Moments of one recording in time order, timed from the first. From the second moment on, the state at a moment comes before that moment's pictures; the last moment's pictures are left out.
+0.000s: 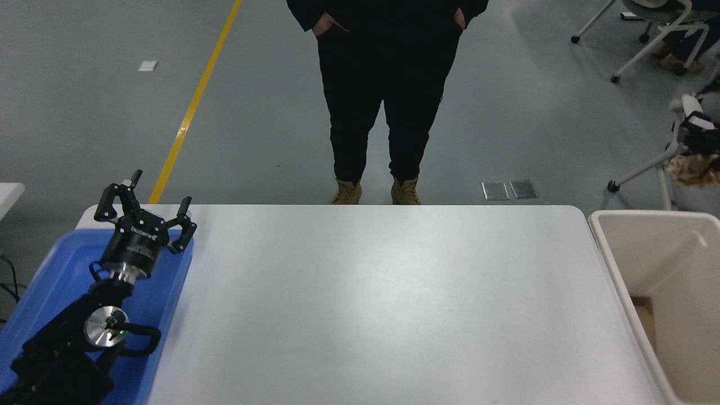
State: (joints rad) left arm -0.45 0.28 -1.07 -0.58 0.20 -0.61 -0.45; right arm 1.67 -0.74 -1.18 0.91 0.14 0.07 -0.25
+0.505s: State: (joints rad) left arm -0.45 0.28 -1.07 -0.58 0.20 -0.61 -0.45; right arm 1.11 -0.65 -0.91 0.52 0.20 -0.08 -0.25
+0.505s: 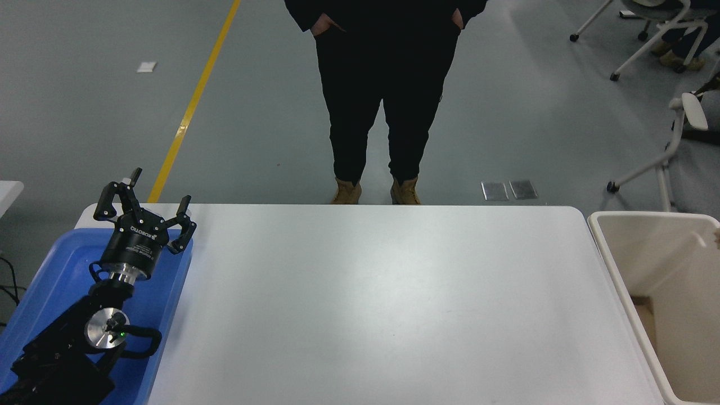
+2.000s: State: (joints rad) left arm -0.45 0.28 -1.07 -0.58 0.20 -0.61 -0.45; right arm 0.72 -0.36 -0.61 0.11 0.21 -0.10 -0.25
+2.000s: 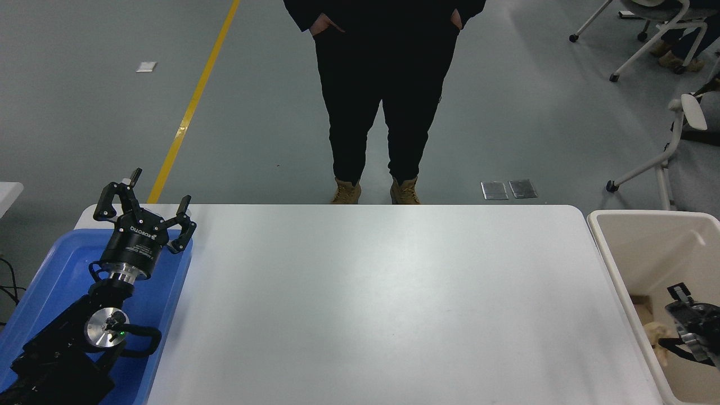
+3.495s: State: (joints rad) left arm -0.45 0.28 -1.07 -0.58 0.20 -0.61 -0.45; right arm 2.00 -0.72 -1.13 1.49 0.04 0.12 -0.25
